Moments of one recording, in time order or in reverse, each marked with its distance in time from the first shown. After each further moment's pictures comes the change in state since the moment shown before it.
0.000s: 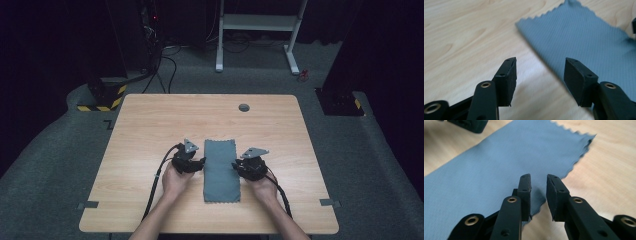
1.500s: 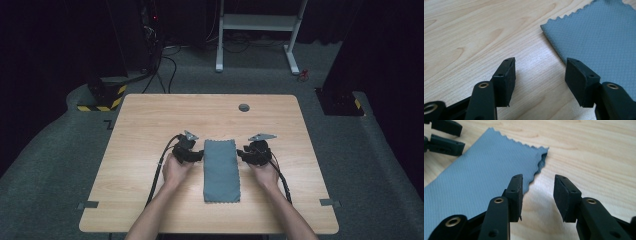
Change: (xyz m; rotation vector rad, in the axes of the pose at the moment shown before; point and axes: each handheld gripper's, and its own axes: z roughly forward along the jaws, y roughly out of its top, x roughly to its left) left arm 0.030 0.012 0.025 0.086 0.030 -0.053; right arm -0.046 0.019 0.012 -0.007 -0.046 0.192
